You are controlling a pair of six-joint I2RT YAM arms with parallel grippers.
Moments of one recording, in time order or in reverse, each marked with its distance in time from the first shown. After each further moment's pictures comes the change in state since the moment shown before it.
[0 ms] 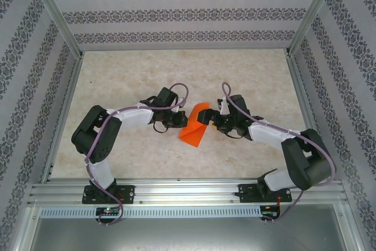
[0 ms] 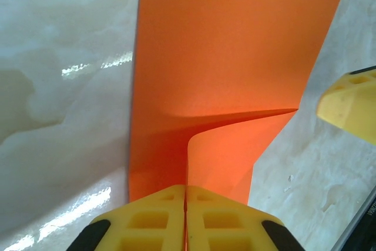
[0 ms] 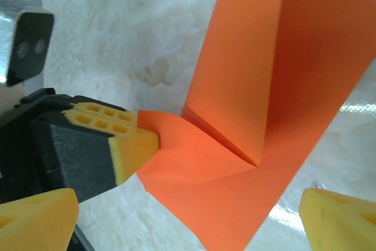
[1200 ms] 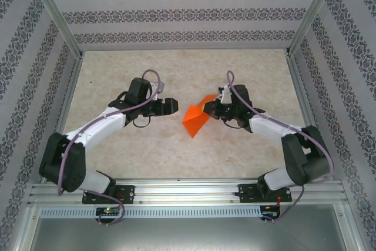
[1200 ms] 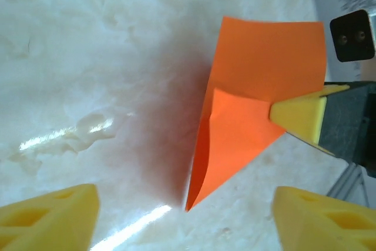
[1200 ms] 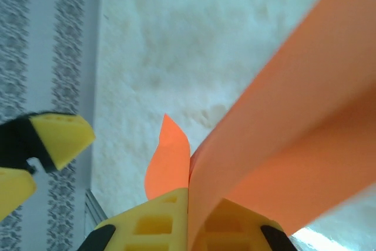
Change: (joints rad) left arm 0.167 -0.402 -0.109 -0.014 0.035 -0.026; right arm -0.070 -0.004 0.111 0.058 -0.100 0.042
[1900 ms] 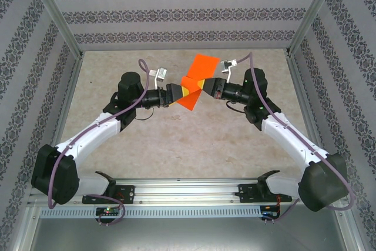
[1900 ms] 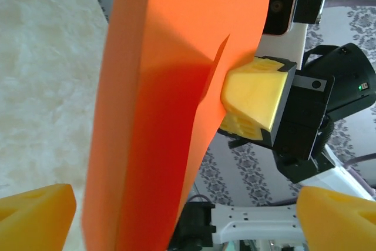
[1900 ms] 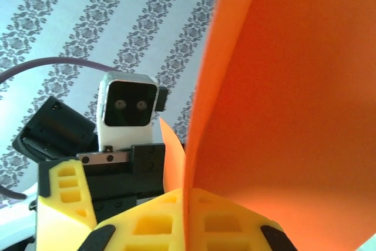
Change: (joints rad) left arm -0.042 -0.085 -0.015 0.503 0.360 -0.428; right arm 0.035 -0.208 0.187 0.103 -0.134 0.067
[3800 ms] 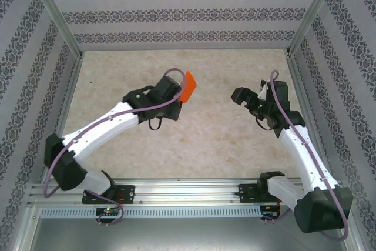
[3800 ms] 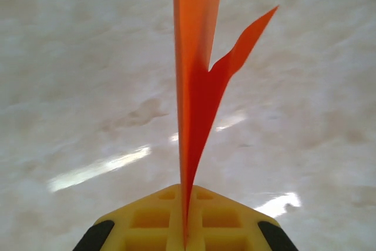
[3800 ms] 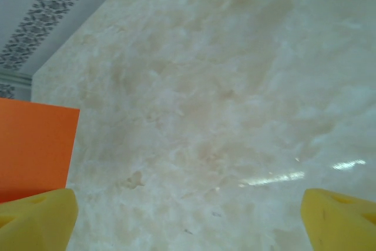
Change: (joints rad) left arm -0.346 0.208 0.488 -1.159 -1.073 0.533; right arm -0.293 -0.216 -0.078 -0.735 0.460 -0.209
